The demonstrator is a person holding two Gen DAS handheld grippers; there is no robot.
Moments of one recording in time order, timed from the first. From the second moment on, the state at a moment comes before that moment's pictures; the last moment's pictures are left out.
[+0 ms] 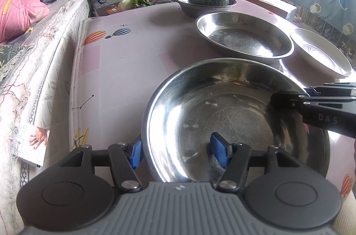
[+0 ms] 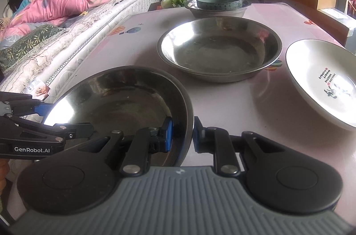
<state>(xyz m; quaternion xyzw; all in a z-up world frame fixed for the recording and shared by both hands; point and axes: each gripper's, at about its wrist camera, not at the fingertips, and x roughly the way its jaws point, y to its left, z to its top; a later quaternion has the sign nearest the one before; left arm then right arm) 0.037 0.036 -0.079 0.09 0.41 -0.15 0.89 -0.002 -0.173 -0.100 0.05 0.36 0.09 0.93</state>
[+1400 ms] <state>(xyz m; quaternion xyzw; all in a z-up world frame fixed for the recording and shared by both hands) 0.019 0.036 -0.066 0.08 0.41 -0.13 0.90 -0.014 -0.174 -0.085 0.06 0.36 0.08 0.93</state>
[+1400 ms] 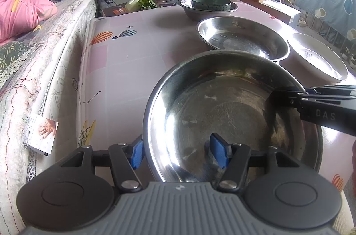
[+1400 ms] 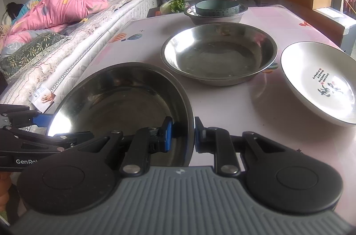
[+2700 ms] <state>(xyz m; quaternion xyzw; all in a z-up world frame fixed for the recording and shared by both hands) 0.012 0.023 -0.077 0.09 0.42 -0.14 0.89 -0.021 -0.185 -0.100 0.08 0.37 0.07 0.92</state>
